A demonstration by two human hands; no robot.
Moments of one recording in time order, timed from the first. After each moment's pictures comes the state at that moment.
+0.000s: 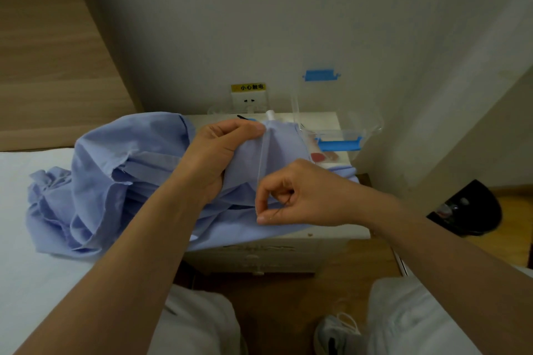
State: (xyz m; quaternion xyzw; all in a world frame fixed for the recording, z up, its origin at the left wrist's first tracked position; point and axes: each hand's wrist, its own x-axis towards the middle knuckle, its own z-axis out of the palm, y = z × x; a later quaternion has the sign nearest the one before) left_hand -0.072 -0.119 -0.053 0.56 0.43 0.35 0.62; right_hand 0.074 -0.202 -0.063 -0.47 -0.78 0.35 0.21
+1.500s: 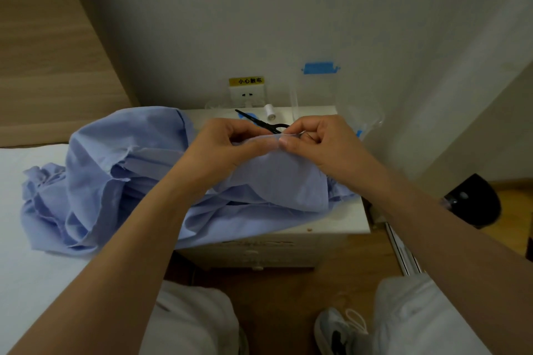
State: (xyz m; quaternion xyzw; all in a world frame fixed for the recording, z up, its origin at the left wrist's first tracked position) left_hand -0.081 -0.117 -0.055 0.77 0.39 0.24 0.45; right_hand 0.099 -0.184 -0.071 -0.58 -0.60 0.31 0.46
